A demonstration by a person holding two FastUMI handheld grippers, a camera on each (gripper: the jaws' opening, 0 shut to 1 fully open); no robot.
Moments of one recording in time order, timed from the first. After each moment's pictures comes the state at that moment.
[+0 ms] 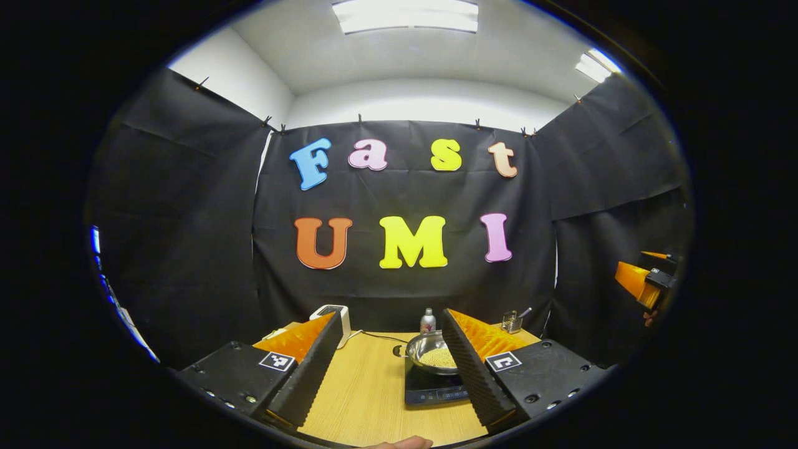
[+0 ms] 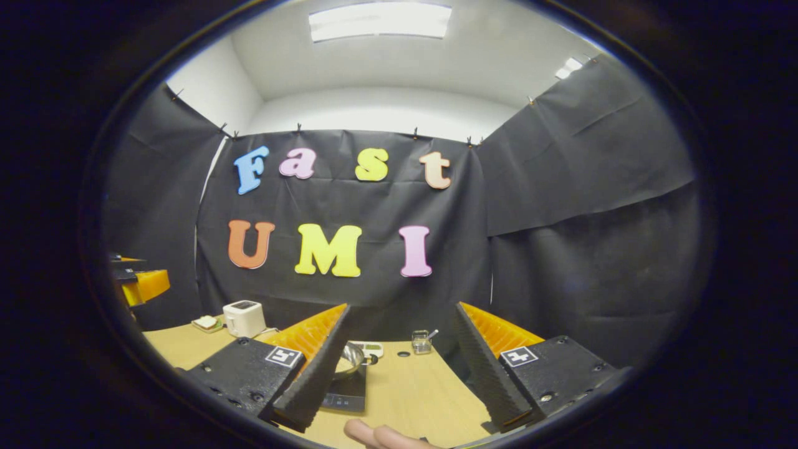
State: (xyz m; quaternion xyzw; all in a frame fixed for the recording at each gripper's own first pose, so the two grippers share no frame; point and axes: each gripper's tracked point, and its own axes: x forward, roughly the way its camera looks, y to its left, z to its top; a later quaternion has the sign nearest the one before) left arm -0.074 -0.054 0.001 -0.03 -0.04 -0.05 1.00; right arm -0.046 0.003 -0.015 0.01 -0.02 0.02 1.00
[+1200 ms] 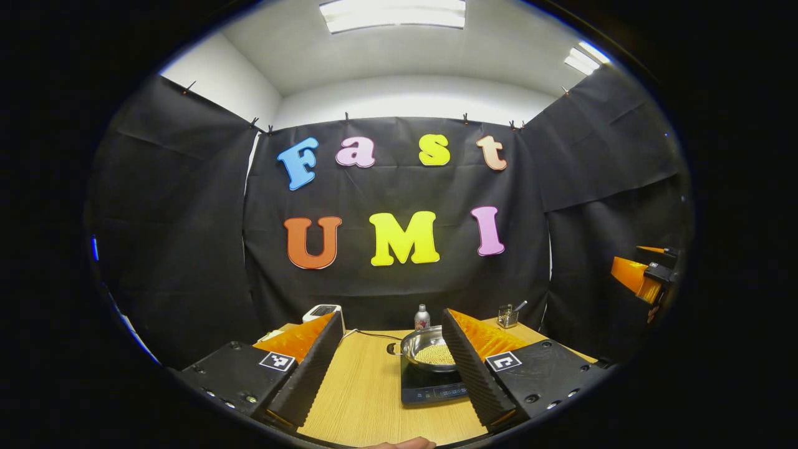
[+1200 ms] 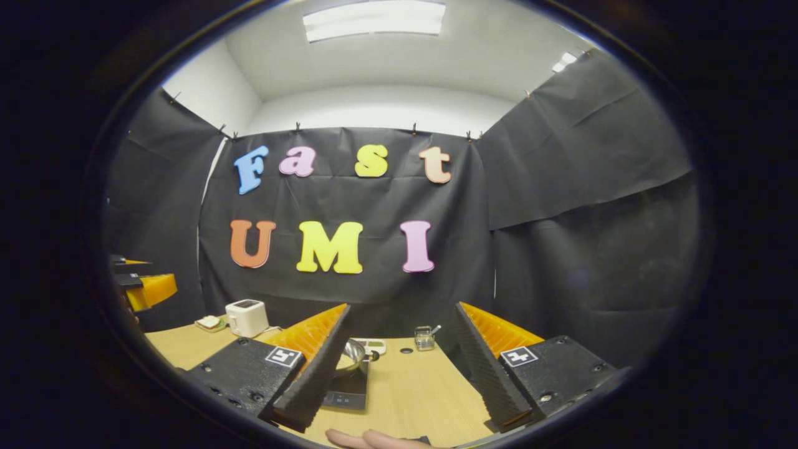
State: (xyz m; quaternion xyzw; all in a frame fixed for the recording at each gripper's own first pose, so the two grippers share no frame) left arm -0.065 -0.070 -0.008 -0.01 -0.04 -0.06 1.00; right arm -0.042 -0.006 -0.029 0.02 -0.01 0.03 1.00
